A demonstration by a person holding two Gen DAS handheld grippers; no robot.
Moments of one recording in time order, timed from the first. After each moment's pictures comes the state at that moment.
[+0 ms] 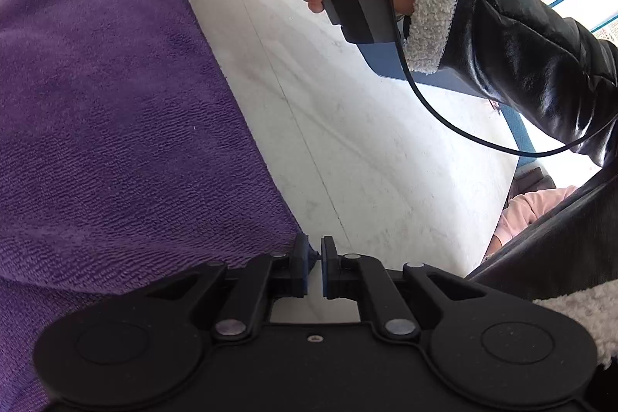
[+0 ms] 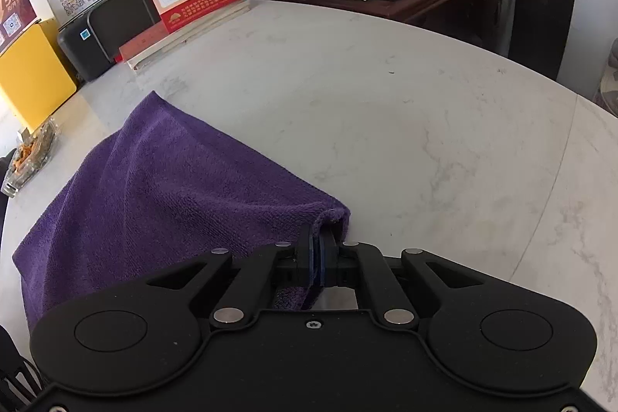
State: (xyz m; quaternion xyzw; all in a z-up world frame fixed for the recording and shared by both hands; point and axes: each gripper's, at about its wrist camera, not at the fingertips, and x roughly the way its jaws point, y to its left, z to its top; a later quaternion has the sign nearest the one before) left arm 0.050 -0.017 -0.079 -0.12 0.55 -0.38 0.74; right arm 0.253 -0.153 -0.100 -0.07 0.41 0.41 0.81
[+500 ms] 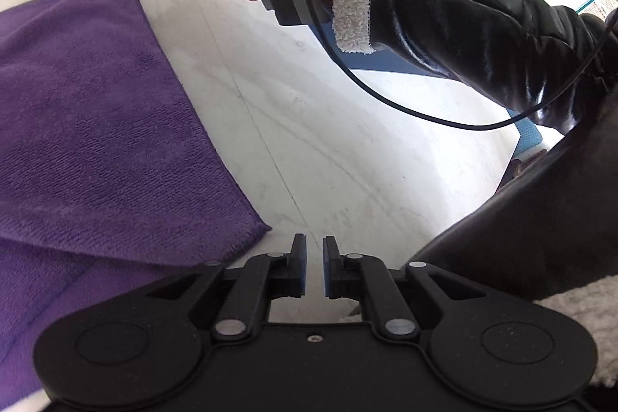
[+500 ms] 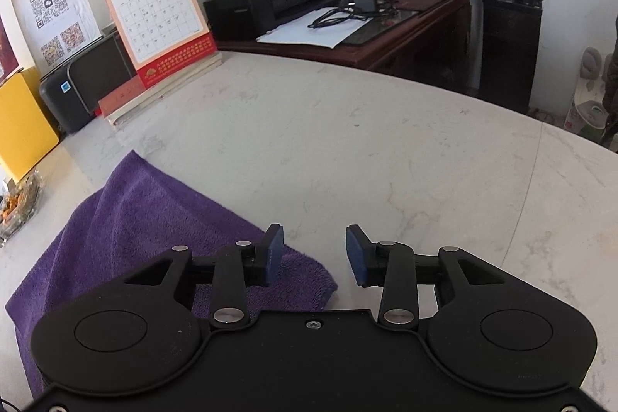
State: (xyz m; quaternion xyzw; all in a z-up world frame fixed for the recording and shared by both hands) left arm 0.005 -0.014 -0.040 -0.09 0.52 -0.37 0.76; right arm 0.262 -0.166 -0.080 -0.02 0.36 0.37 0.86
